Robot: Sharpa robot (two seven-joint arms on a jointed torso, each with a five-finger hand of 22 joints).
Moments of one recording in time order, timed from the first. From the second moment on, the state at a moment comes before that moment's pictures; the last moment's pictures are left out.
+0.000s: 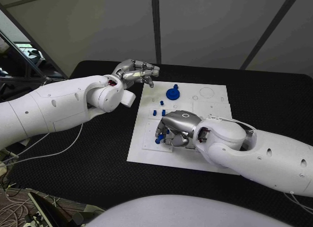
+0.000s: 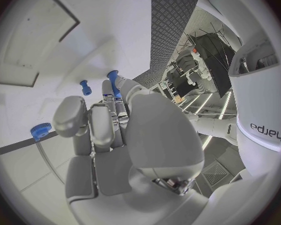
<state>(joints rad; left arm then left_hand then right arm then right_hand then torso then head) 1.16 -0.84 0.07 1.38 -0.17 -0.22 0.23 1.39 -0.14 0.42 0.02 0.14 0.98 0.18 0.17 0.11 0.92 0.12 0.47 0.13 1.05 0.05 0.87 0.49 0.19 1.00 0.14 0.56 0.90 1.06 -0.58 -0.01 1.69 -1.71 -0.11 -0.18 1.48 -0.08 0.36 0.12 0.18 1.11 0.13 0.13 0.09 1.23 0.06 0.16 0.08 1.47 -0.02 1.28 1.09 0.12 1.38 0.07 1.26 1.03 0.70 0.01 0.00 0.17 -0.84</state>
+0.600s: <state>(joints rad) 1.16 -0.84 0.07 1.38 -0.17 -0.22 0.22 1.39 -0.14 0.42 0.02 0.14 0.98 0.18 0.17 0.11 0.92 0.12 0.47 0.13 1.05 0.05 0.87 0.49 0.19 1.00 0.14 0.56 0.90 1.06 -0.57 -0.03 1.68 -1.72 -0.11 -0.18 1.39 -0.13 0.35 0.12 0.18 0.98 0.13 0.06 0.07 1.18 0.07 0.11 0.08 1.47 -0.02 1.29 1.11 0.12 1.37 0.09 1.26 1.01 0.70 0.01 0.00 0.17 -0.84</state>
